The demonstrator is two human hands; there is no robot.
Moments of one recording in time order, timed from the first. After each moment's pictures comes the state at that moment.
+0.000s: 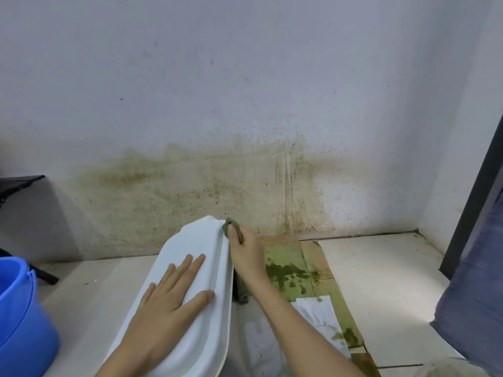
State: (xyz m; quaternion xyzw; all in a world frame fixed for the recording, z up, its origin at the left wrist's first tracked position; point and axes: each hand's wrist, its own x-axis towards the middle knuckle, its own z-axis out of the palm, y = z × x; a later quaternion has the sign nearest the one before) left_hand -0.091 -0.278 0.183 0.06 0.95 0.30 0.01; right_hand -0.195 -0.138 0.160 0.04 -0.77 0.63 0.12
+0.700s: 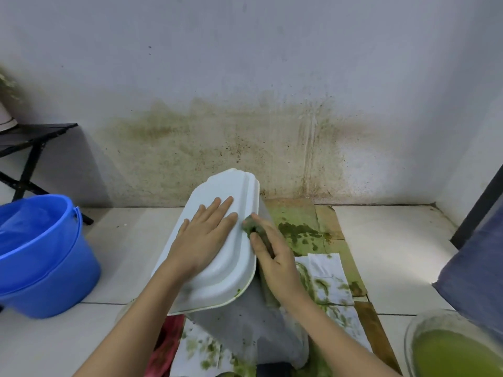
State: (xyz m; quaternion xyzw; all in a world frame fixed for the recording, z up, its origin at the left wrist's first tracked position) left_hand -0.096 -0.287 0.178 0.04 0.95 0.31 0.01; right_hand -0.073 -0.133 0.129 0.17 -0.71 0.67 0.12
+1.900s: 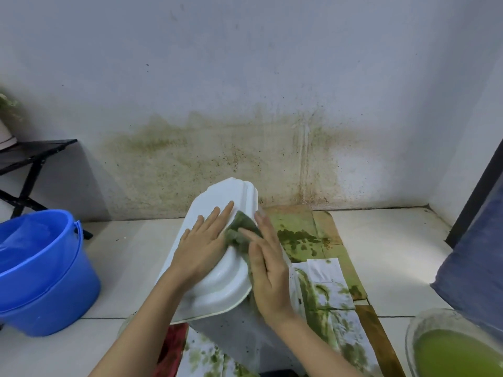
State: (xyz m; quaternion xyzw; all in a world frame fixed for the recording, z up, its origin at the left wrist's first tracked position) left_hand -0.095 -0.289 0.174 0.08 0.95 0.29 0.00; right_hand -0.069 -0.154 0.117 0.20 -0.68 0.65 0.28
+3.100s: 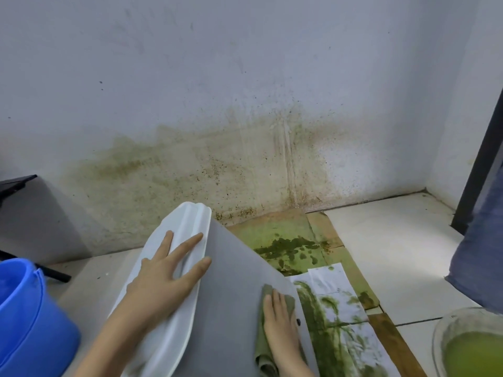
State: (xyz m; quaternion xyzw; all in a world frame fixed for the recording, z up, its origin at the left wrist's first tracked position) left_hand -0.113 -0.306 0.178 0.01 0.96 0.27 0.01; right_hand -0.109 -0.142 0.006 -0.15 -0.80 0.57 -0.11
